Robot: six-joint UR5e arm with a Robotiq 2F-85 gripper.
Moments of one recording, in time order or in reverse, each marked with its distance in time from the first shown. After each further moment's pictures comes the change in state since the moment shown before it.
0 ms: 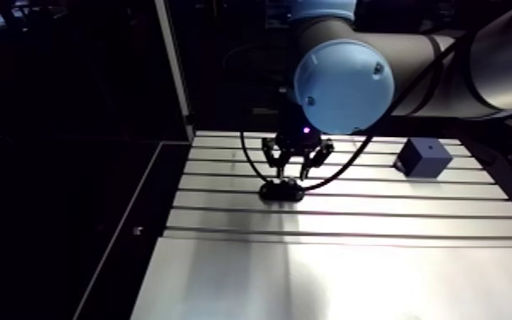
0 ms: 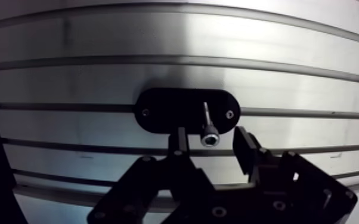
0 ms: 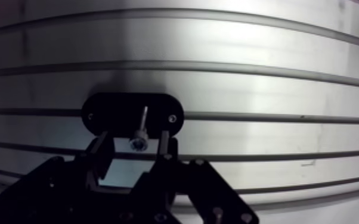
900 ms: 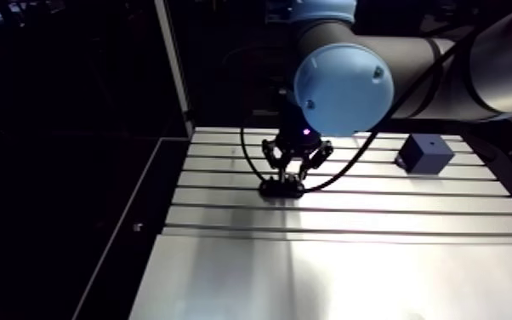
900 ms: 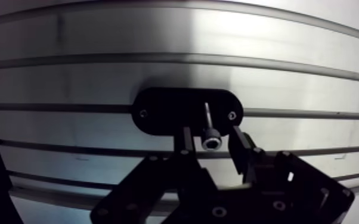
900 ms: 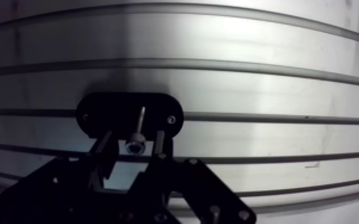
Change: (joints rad) arm -0.001 0.017 0.007 -0.010 0.000 -0.001
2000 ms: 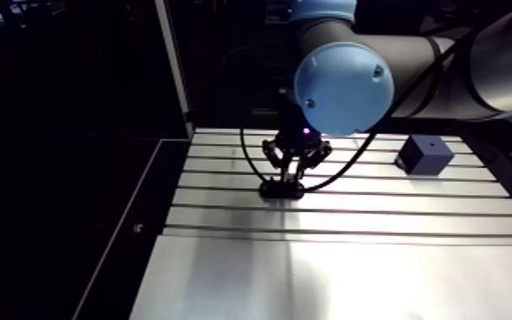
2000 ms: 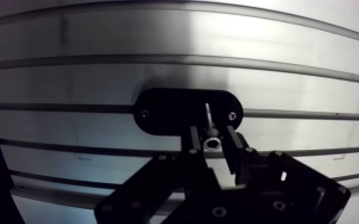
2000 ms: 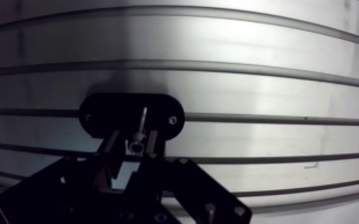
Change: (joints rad) arm 0.001 -0.005 -0.003 0.001 0.002 -0.002
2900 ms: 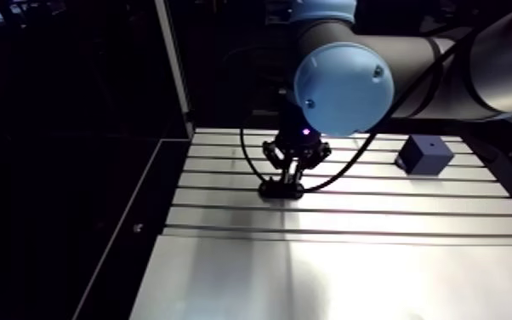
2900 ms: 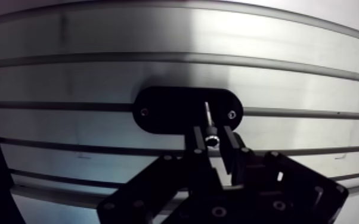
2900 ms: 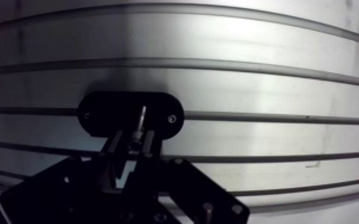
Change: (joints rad) arm 0.000 0.000 0.001 0.004 0.002 0.000
